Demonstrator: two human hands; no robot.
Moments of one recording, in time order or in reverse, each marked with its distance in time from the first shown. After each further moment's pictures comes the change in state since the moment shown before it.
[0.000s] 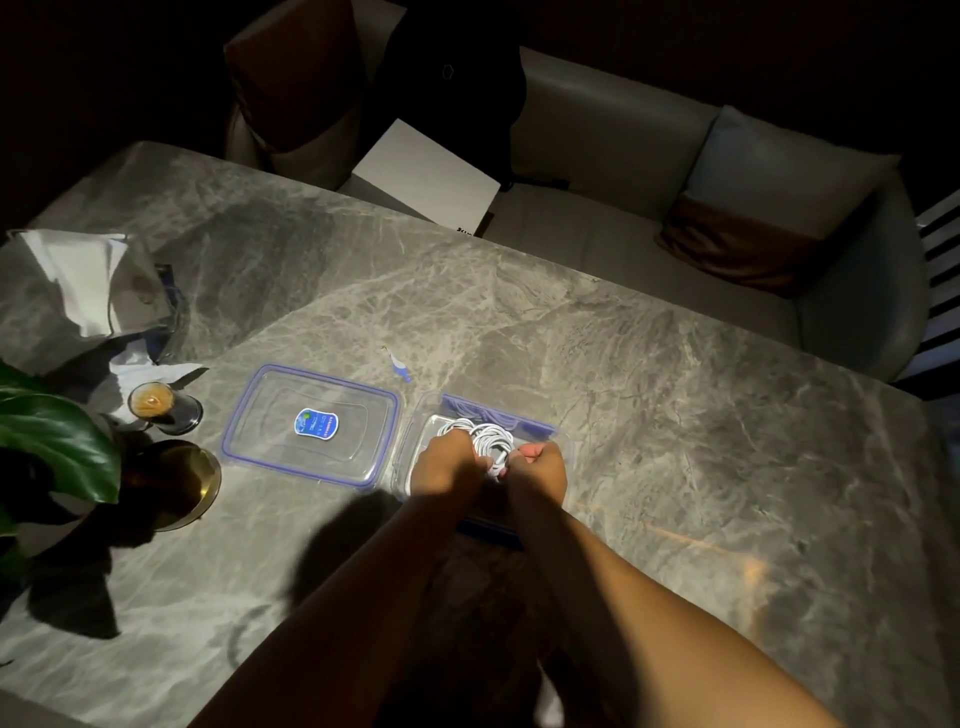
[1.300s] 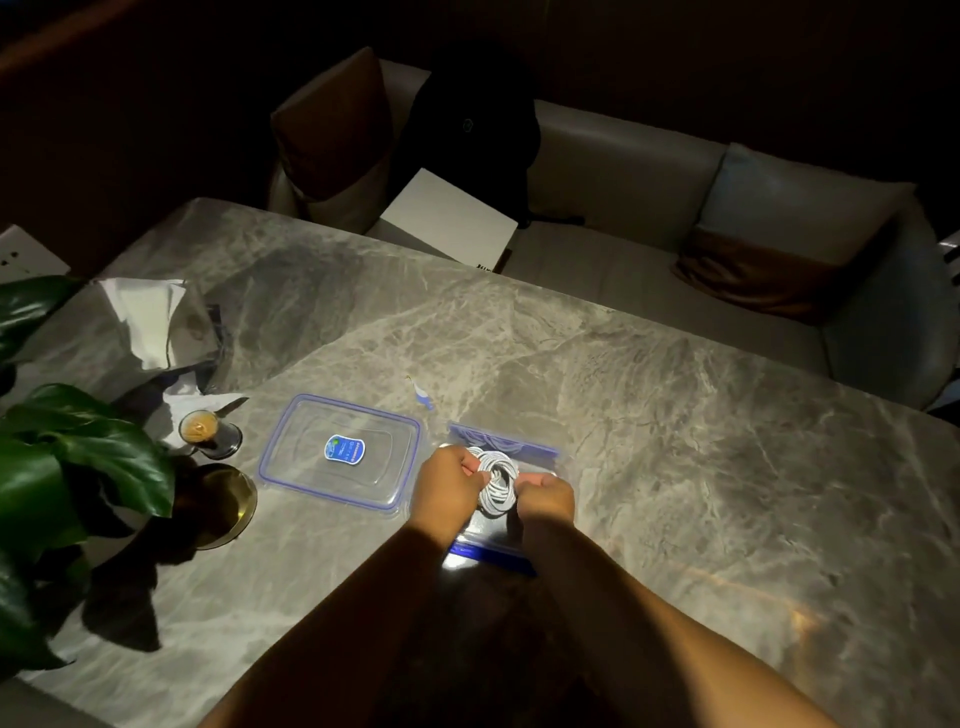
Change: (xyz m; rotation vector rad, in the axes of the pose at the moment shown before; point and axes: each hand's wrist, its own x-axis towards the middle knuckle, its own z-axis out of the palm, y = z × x) left_hand -0.022 -0.008 -0.018 -0.376 0.236 -0.070; right_hand 0.008 0.007 0.011 0.081 -0.161 0.102
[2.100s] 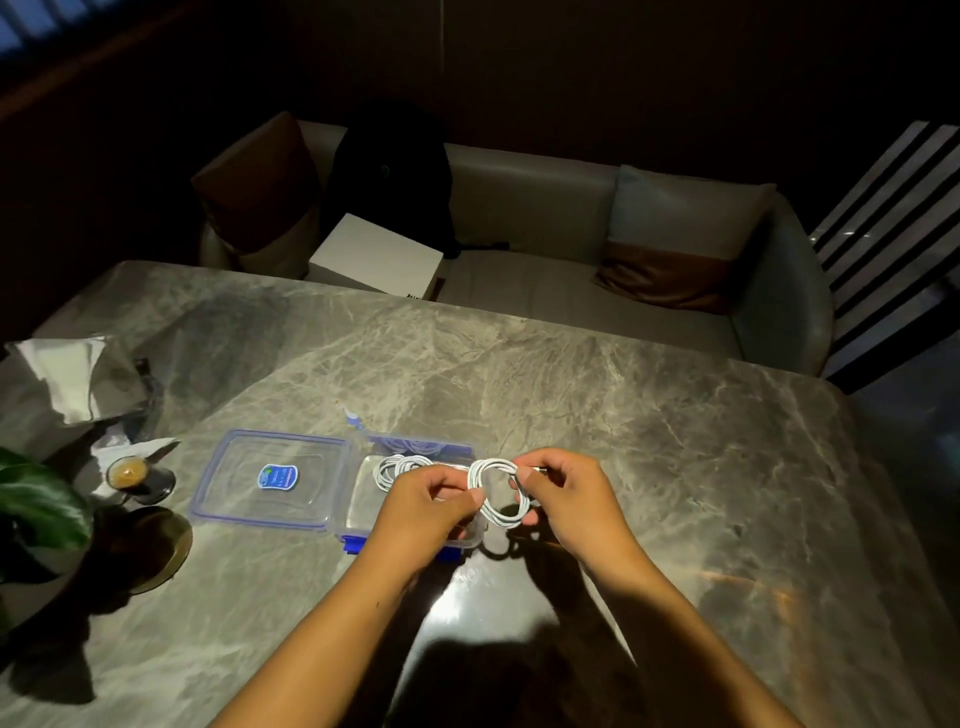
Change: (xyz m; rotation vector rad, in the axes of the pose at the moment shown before) left_hand -0.110 0.074 -0.007 -0.462 -0.246 0.109; right_hand -0.105 -0.051 -0.164 -0.031 -0.186 -0.502
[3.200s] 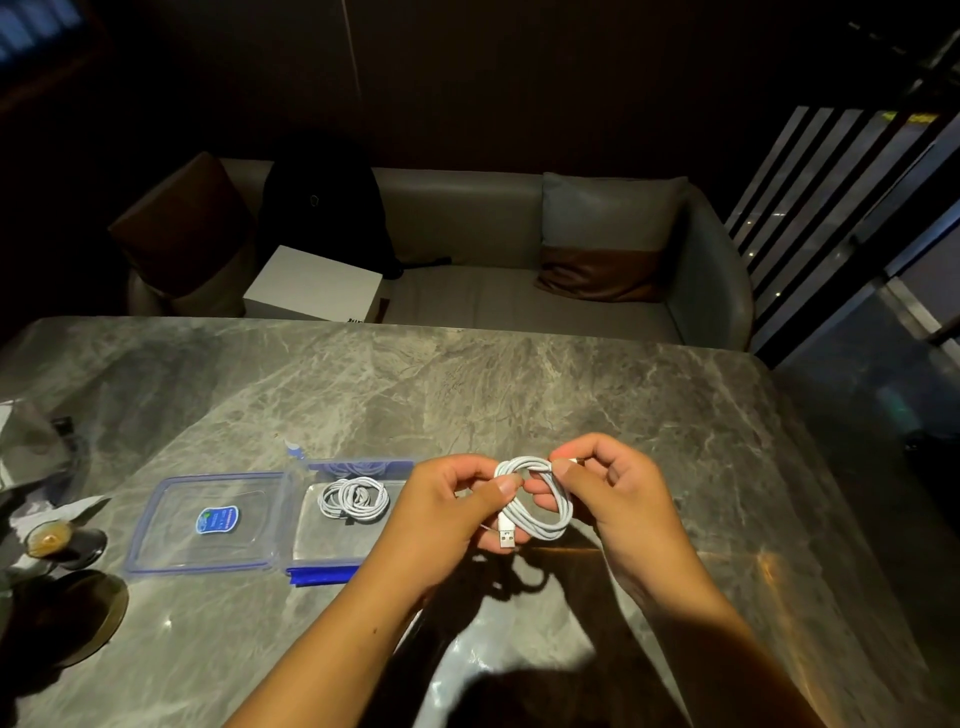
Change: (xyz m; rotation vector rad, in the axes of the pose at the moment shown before) left_hand -0.047 0.069 0.079 -0.127 -0.308 0.108; right_hand -0.065 -0.033 -0.090 0.445 0.116 -0.064
